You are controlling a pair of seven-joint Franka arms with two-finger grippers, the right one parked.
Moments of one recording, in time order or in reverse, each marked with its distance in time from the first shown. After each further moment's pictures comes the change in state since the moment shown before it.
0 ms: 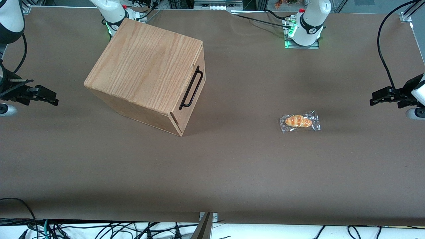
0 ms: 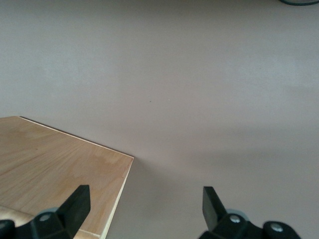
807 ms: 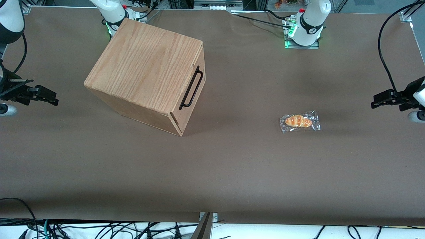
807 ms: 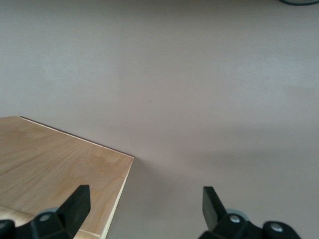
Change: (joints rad) arm 0.000 0.024 -0.001 0.045 0.000 0.006 0.001
